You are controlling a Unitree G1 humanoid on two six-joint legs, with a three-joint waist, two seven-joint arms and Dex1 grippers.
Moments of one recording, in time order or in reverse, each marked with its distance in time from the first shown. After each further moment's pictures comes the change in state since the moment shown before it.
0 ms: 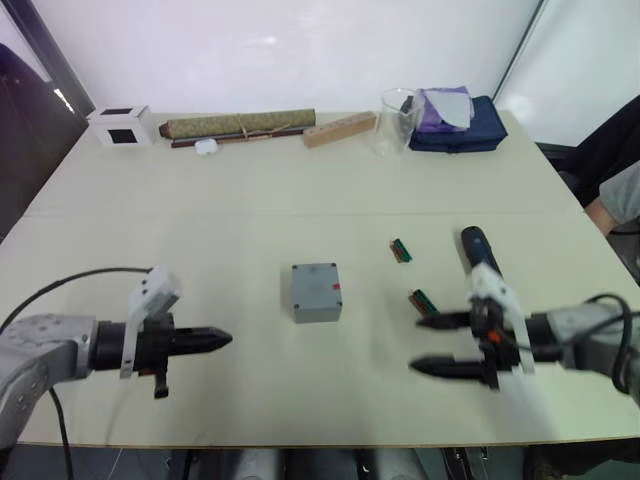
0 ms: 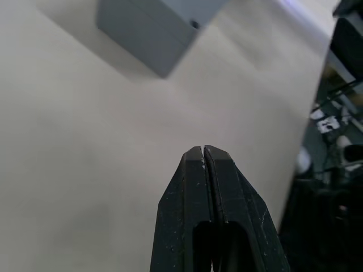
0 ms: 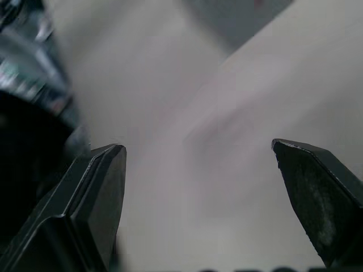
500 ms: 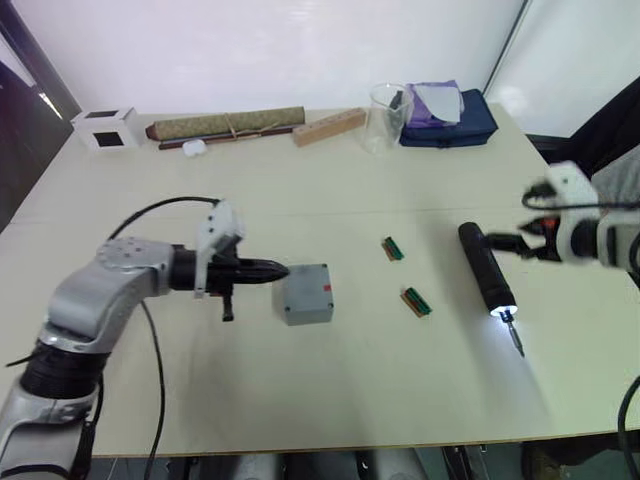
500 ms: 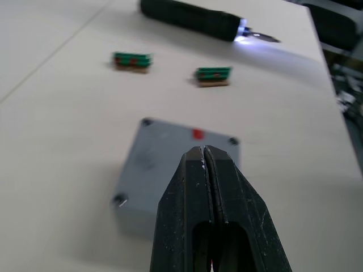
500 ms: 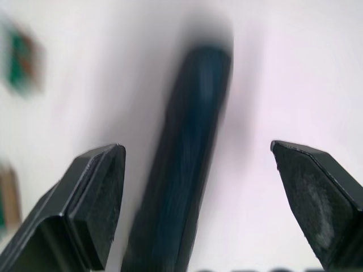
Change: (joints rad) left arm -0.574 -0.153 -0.357 0.301 0.257 -0.281 -0.033; right arm -0.701 -0.031 0.100 0.580 -0.258 0.101 -0.396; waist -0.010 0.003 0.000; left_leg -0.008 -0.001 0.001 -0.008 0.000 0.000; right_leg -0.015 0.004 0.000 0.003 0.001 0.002
